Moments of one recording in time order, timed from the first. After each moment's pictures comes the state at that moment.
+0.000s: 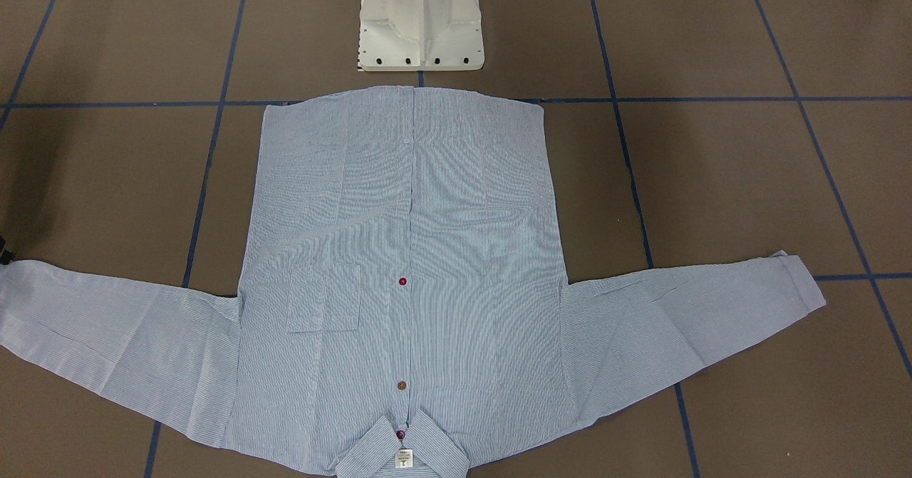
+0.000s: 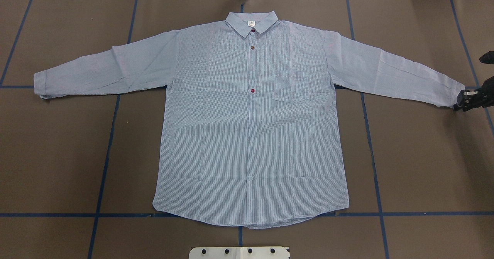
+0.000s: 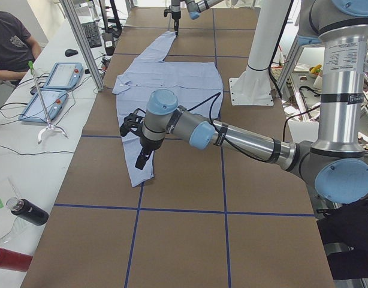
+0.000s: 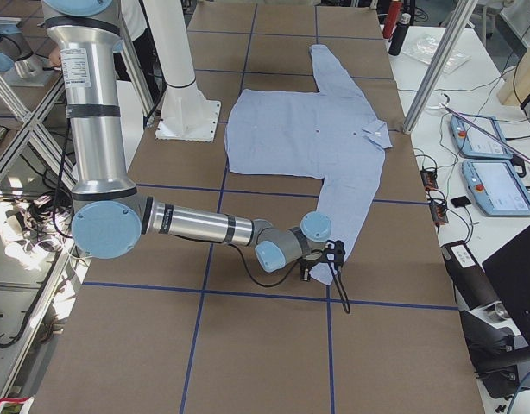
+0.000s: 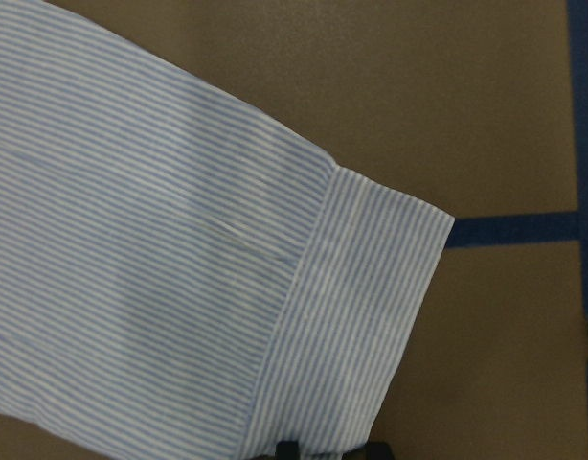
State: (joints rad) left arm -1.51 -1.54 -1.88 -1.79 -2.28 -0.10; right arm 1.19 -1.50 1.27 -0.95 2.31 0.62
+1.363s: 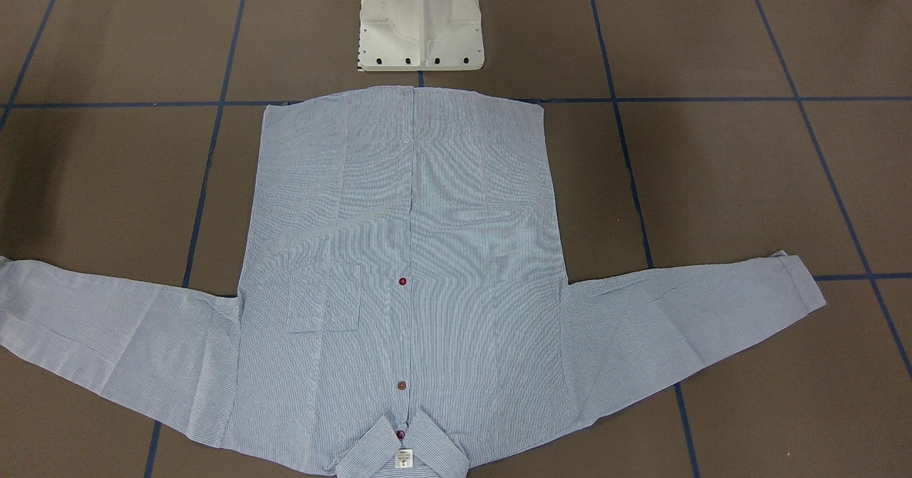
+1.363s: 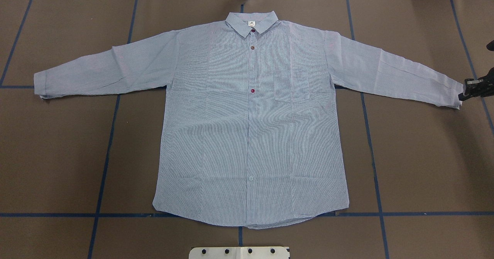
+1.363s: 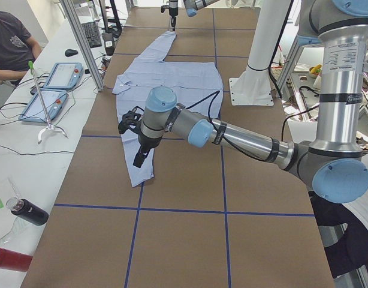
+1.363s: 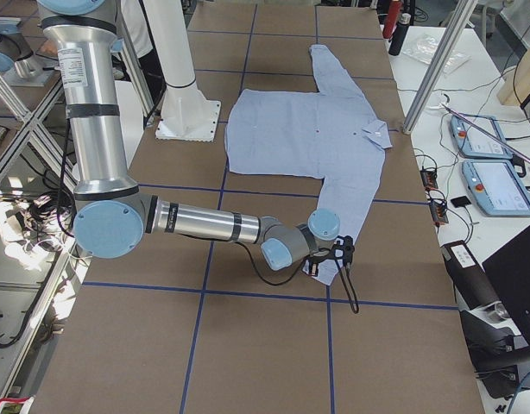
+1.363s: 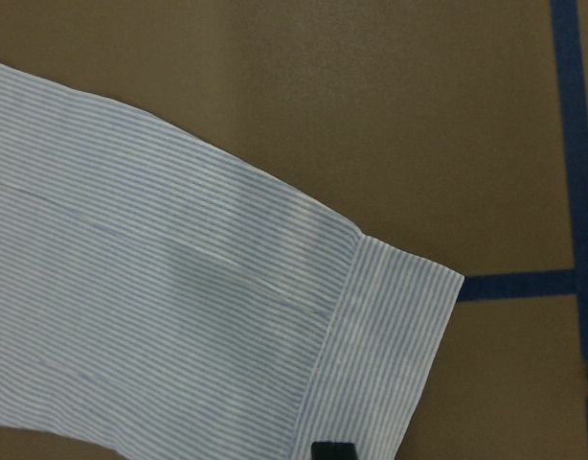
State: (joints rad) left arm -1.51 -1.55 -1.89 -1.78 -2.28 -0.10; right arm 1.25 -1.47 1.27 -0.95 2.37 0.62
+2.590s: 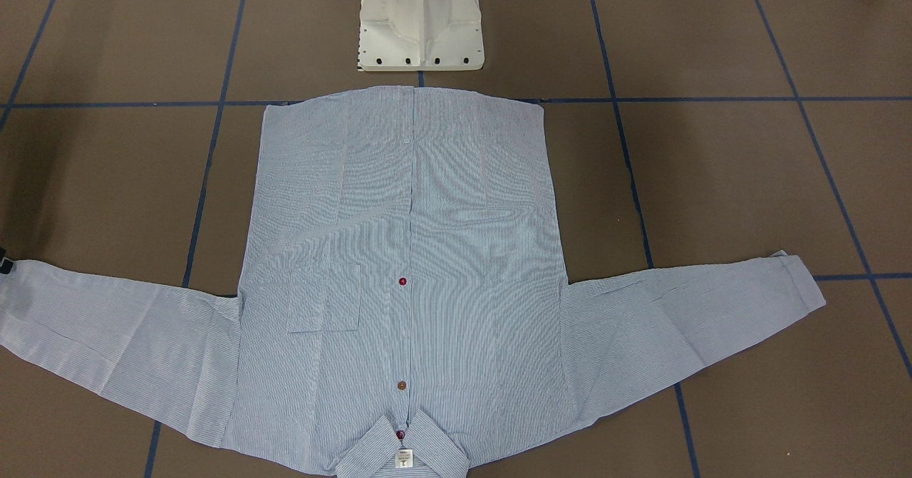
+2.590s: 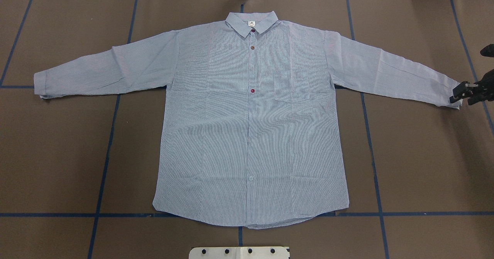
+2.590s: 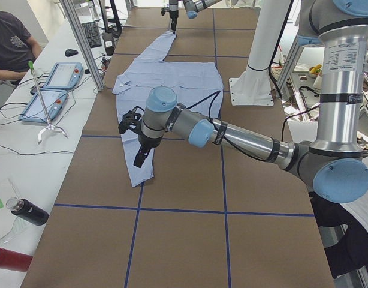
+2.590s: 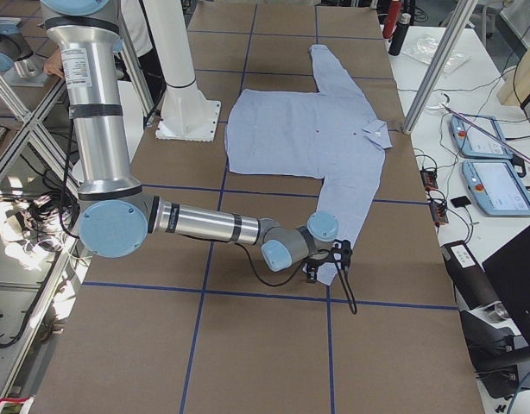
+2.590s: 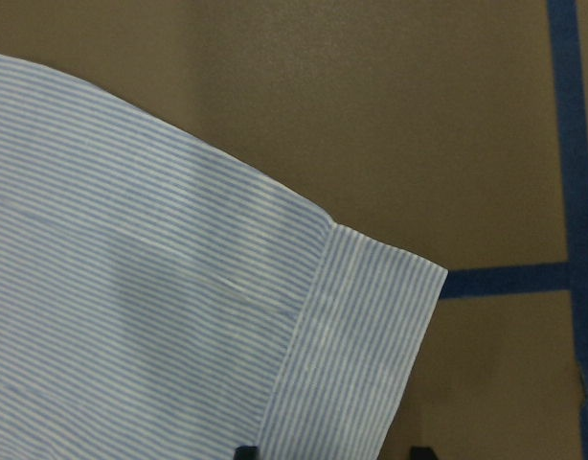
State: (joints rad) left arm -1.51 -1.55 -1.89 -1.78 -2.28 -0.11; right arm 1.21 -1.46 1.24 -0.95 2.32 0.62
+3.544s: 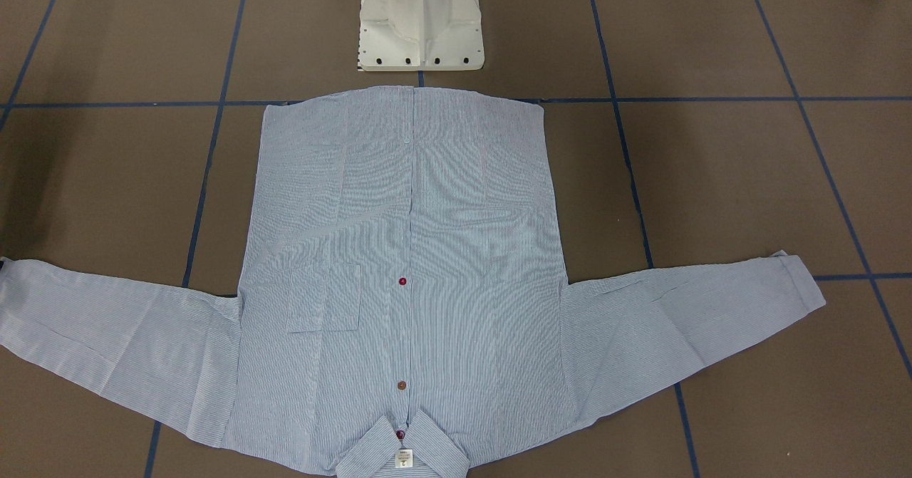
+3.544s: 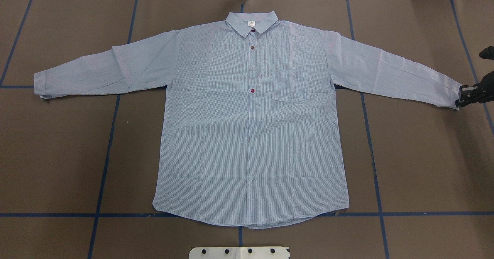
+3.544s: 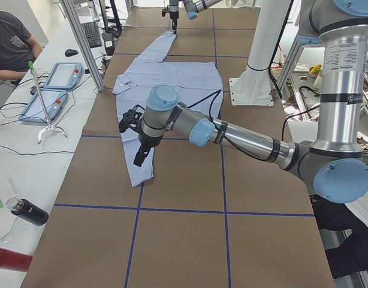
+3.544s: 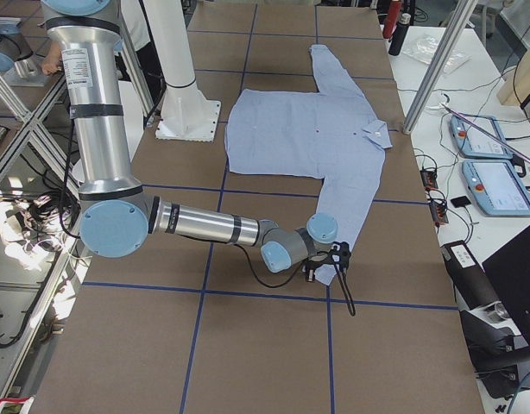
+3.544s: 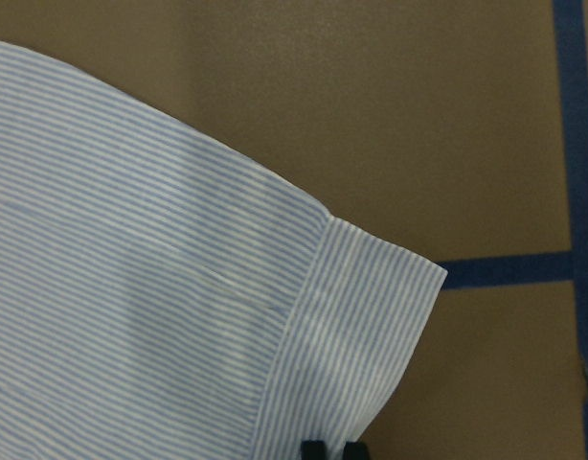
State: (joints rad) left arm -1.52 -1.55 -1.90 -1.78 -2.28 -0.11; right arm 1.21 -1.46 1.23 -0.95 2.32 0.62
